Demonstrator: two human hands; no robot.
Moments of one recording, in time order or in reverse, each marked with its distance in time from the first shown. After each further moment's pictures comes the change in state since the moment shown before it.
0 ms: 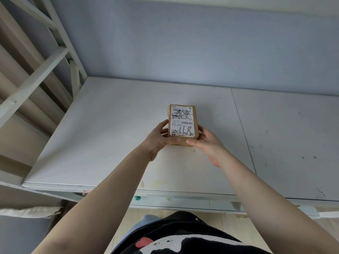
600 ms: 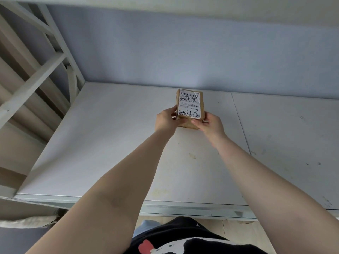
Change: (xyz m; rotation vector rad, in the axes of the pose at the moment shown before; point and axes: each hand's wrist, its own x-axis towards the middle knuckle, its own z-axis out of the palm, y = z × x) left_hand 0.067 0.045 0.023 0.507 0.313 0.309; right_hand 0.069 -0.026 -0.017 -0.252 0.270 -0.220
